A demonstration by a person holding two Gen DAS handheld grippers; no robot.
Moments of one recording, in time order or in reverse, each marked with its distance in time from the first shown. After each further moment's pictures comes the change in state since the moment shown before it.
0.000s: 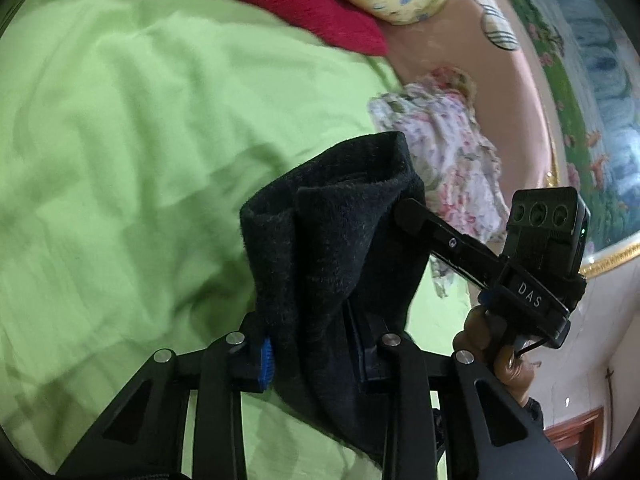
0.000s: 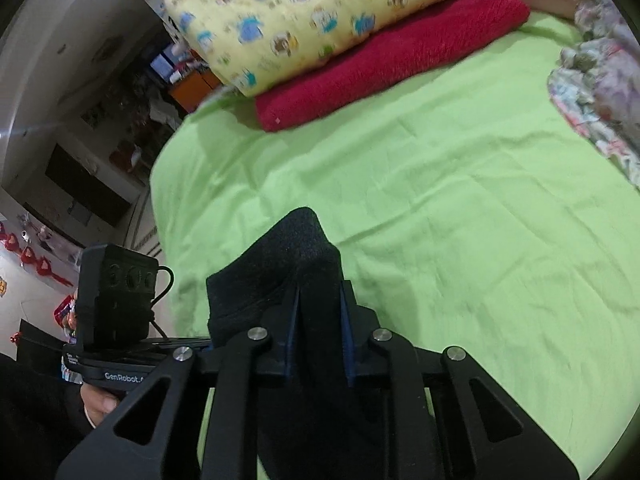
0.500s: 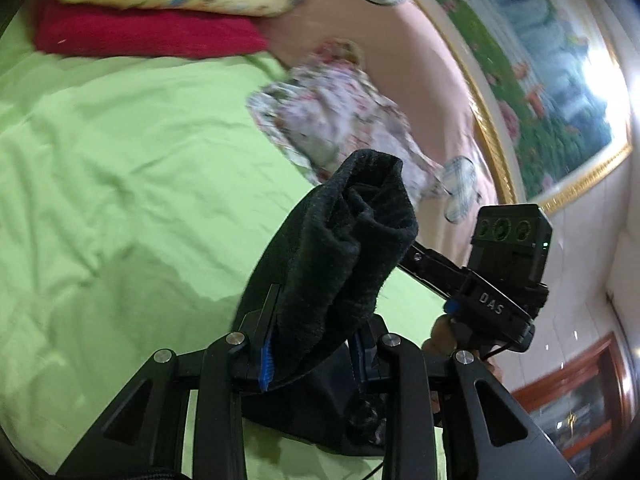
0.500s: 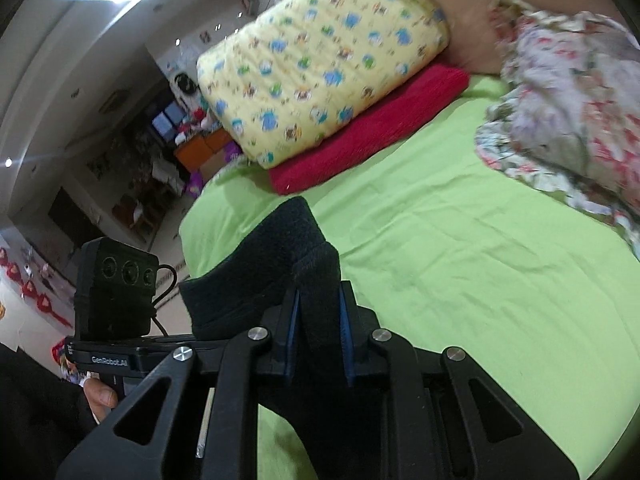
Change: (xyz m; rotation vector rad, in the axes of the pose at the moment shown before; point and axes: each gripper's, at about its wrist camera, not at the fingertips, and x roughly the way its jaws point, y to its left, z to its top) left arm -0.015 -0.115 -0.037 0.248 0.019 -0.123; right arm -0.127 0.002 -0.051 0.046 -0.257 -0.017
